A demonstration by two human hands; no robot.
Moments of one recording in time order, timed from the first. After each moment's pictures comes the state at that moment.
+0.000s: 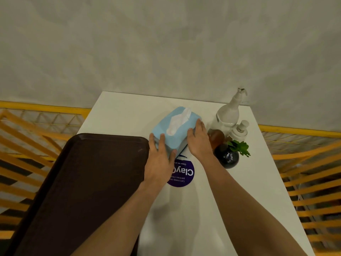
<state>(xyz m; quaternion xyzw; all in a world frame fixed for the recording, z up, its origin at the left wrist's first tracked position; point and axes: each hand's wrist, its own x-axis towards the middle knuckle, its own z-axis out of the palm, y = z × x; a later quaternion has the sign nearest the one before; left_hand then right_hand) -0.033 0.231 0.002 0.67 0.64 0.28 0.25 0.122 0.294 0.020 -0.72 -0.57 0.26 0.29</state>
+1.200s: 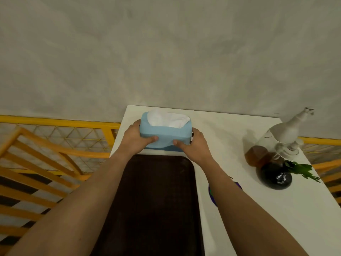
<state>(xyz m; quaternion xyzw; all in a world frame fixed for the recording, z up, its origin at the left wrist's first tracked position) -0.259 0.411 0.018 0.64 0.60 0.32 0.35 -0.024 0.374 -0.003 -0.68 -0.57 0.31 0.36</state>
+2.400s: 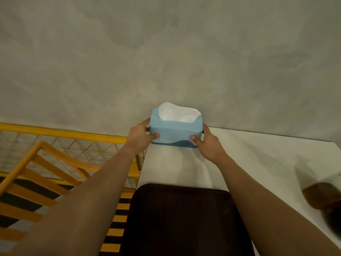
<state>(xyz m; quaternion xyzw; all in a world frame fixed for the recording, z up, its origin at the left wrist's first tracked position) -0.354 0.534 0.007 0.64 0.62 0.31 0.34 -0.090 0.509 -0.014 -0.64 -0.62 0.32 0.31</state>
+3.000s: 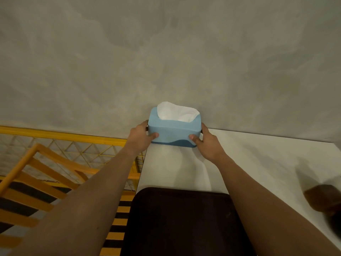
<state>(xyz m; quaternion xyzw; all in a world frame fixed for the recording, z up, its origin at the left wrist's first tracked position) -0.354 0.546 0.002 0.65 0.63 0.30 0.31 -0.095 0.517 -0.008 -0.65 -0.63 0.31 0.30</state>
